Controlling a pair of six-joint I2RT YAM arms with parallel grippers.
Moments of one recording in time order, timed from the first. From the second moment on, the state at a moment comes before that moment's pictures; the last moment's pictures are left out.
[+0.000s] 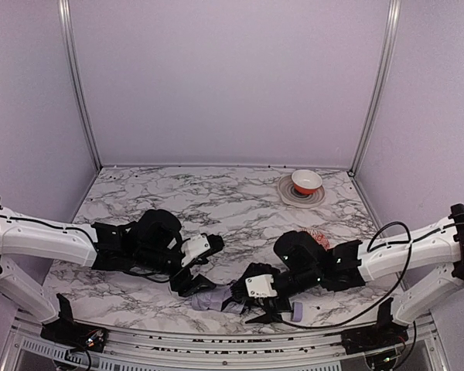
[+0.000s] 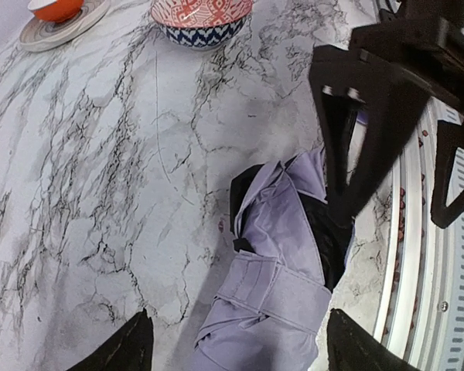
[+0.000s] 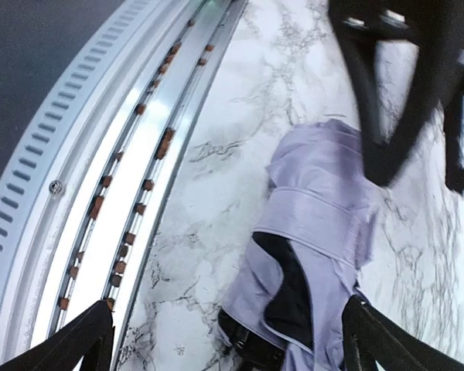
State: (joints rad) left arm -1.07 1.43 0.79 -0.11 0.17 0.12; right arm 1.20 1.40 0.67 -0.07 -0.30 -0.63
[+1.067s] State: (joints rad) left arm -1.11 1.52 0.71 0.08 0.15 0.28; right arm 1.09 1.70 0.67 0.22 -0.29 -0.19
